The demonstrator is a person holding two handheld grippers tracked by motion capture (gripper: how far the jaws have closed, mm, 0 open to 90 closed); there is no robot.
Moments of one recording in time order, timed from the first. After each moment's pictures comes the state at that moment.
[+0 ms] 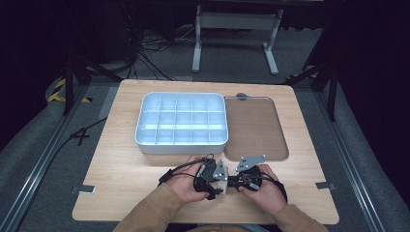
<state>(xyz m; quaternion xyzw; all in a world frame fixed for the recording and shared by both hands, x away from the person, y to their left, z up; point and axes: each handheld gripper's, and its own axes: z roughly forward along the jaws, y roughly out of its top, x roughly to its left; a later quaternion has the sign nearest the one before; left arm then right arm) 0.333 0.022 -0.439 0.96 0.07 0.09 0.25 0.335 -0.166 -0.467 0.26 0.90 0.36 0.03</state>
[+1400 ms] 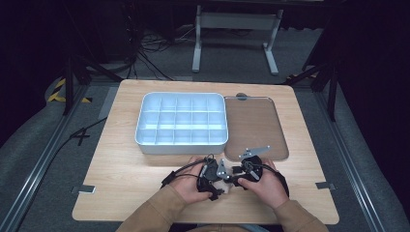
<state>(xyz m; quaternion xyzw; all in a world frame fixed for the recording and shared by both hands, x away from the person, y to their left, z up) 0.336 0.018 -0.446 0.96 0.11 0.07 0.24 0.357 -0.171 -0.467 0.37 0.85 0.37 -0.01</state>
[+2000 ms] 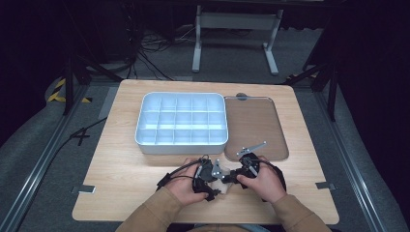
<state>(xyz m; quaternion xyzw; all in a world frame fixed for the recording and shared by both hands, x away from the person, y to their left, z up) 0.333 0.031 -0.446 0.96 0.13 0.07 0.24 0.369 -0.169 -0.472 0.37 0.85 0.37 -0.11</state>
